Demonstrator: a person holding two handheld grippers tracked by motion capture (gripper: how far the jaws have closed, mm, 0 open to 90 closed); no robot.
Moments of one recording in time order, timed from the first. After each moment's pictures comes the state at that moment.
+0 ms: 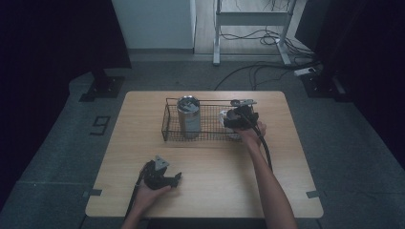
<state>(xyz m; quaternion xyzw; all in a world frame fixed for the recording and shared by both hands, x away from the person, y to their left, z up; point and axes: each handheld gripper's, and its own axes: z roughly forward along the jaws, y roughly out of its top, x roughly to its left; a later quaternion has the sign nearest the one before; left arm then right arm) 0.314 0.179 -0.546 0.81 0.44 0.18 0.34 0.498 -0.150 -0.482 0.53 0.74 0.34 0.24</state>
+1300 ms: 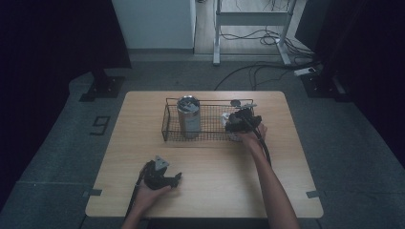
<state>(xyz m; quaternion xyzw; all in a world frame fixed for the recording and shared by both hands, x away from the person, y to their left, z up) 0.314 0.179 -0.546 0.81 0.44 0.18 0.34 0.490 -0.155 -0.488 0.54 0.75 0.31 0.24</state>
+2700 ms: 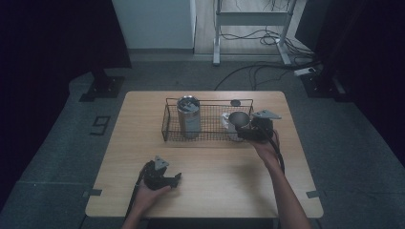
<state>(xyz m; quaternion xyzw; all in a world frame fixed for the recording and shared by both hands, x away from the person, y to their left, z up) 0.314 0.180 -0.547 0.81 0.45 0.17 0.33 0.417 -0.194 -0.450 0.49 0.71 0.43 0.26</state>
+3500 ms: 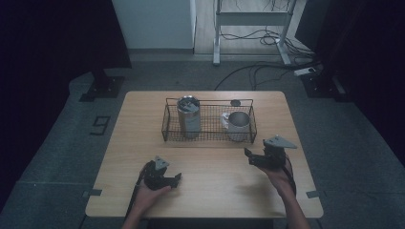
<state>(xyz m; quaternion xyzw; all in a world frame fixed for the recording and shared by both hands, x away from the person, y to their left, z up) 0.314 0.179 -0.547 0.81 0.45 0.17 0.33 0.336 -0.224 -0.481 0.48 0.72 0.45 0.24</state>
